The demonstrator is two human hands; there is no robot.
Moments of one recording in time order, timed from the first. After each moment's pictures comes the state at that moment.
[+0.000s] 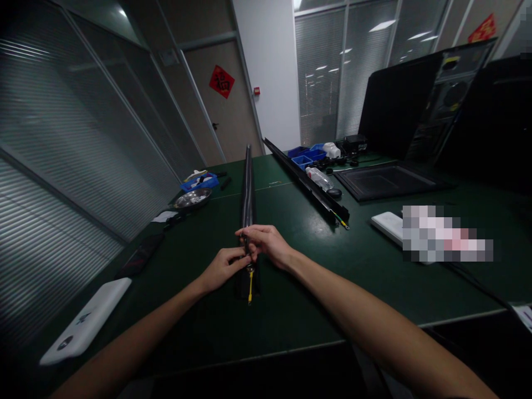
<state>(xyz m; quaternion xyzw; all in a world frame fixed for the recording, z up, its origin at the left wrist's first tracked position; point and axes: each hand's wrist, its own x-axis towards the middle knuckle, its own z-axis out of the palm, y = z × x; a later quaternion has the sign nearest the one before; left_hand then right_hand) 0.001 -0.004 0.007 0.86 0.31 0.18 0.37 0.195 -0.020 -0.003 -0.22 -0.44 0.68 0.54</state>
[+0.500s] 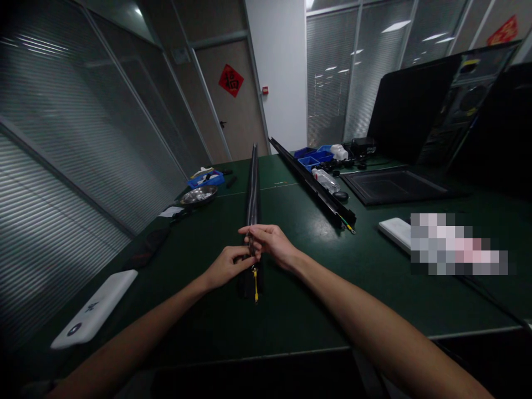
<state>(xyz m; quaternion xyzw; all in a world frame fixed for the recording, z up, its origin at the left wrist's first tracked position) 0.000 -0.001 0.000 0.87 0.33 0.16 0.34 0.196 -0.020 -0.002 -0.21 -0.46 0.69 0.52</state>
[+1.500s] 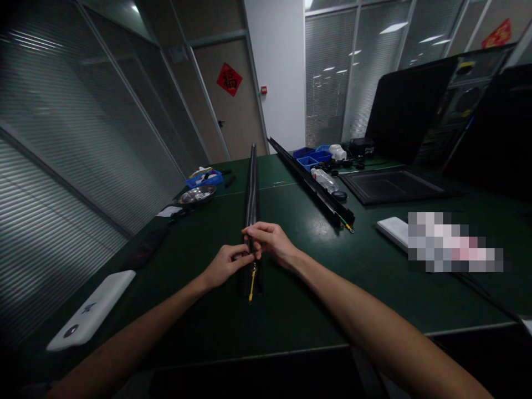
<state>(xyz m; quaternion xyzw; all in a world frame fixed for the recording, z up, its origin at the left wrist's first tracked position) 0.003 -0.008 0.007 0.83 0.34 0.19 0.39 0.197 -0.021 0.000 -0.23 -0.45 0.68 0.54</state>
